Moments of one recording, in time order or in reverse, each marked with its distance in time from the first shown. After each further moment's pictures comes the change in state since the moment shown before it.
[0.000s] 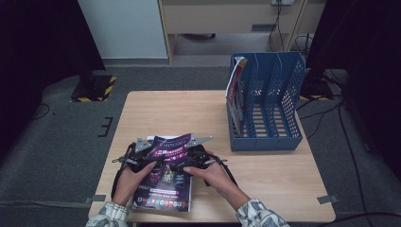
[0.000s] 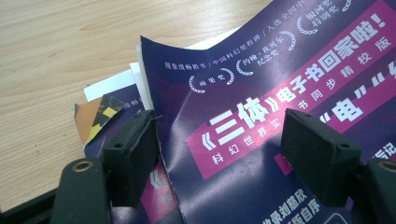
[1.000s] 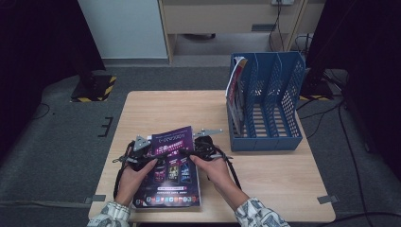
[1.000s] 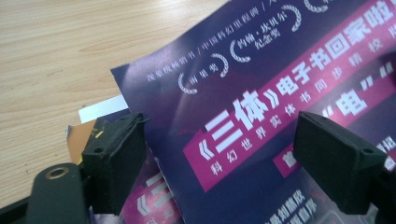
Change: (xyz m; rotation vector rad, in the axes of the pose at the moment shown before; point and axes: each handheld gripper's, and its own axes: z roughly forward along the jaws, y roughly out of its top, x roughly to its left) left arm -0.005 0.008 -0.003 -0.075 -0.017 -0.044; right arm -0.012 0.019 -0.027 -0.094 -0.090 0.113
